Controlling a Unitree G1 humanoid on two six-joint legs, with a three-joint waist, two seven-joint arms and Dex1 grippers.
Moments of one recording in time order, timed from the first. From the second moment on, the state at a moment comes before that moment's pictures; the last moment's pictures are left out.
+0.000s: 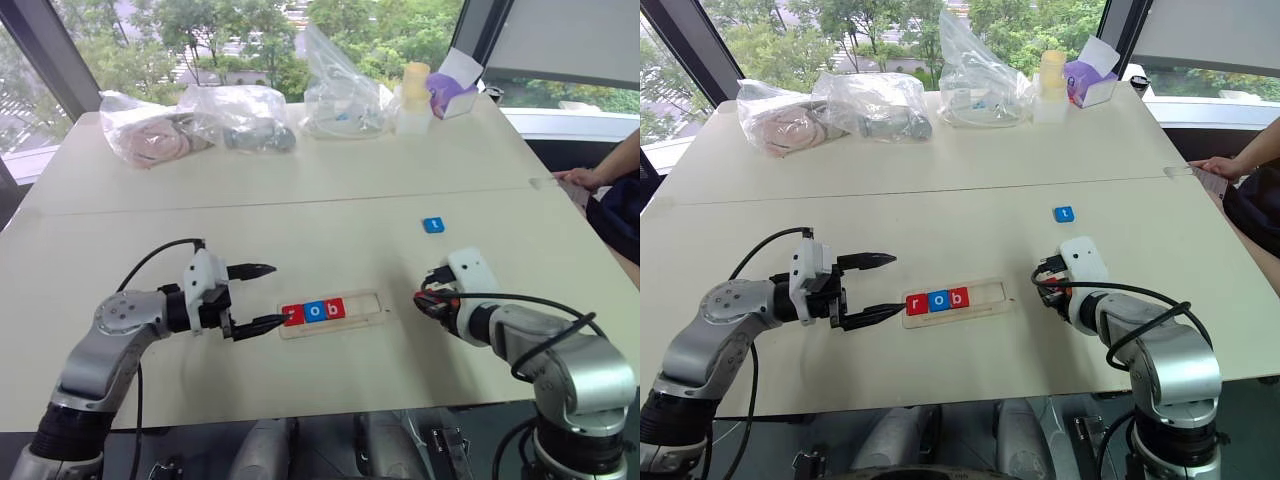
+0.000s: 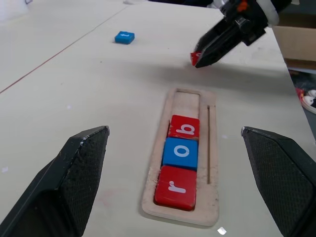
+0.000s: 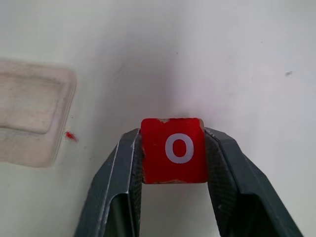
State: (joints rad) left arm -0.14 0.66 0.01 -0.26 -0.49 0.27 -1.07; right arm -0.21 -0.41 -0.15 -0.77 0.28 1.61 0.34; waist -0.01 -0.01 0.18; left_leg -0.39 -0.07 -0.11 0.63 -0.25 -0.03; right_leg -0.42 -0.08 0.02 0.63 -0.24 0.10
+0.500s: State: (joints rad) left arm -0.14 0.65 0.01 -0.26 -0.48 0.27 -1.07; right arm -0.25 -1.02 0.05 -0.36 0.33 0.72 1.00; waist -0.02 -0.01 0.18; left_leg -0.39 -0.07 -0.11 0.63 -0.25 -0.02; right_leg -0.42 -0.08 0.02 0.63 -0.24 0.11
